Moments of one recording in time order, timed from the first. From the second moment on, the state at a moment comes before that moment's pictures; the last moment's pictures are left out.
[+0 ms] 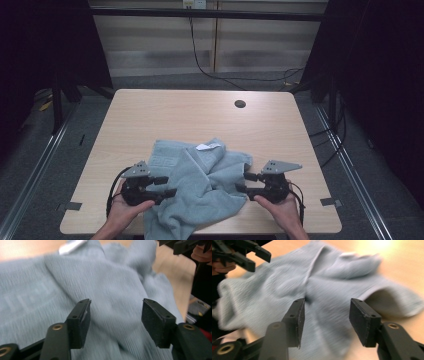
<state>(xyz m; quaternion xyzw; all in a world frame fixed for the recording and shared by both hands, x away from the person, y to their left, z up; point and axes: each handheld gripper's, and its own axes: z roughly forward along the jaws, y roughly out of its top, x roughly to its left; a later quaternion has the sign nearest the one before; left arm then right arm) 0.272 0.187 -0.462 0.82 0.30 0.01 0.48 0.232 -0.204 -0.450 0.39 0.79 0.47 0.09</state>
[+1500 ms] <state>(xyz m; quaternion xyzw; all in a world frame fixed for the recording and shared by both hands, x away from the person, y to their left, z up) 0.352 0.141 -0.496 0.84 0.33 0.03 0.43 0.300 -0.170 -0.508 0.36 0.83 0.42 0.06</state>
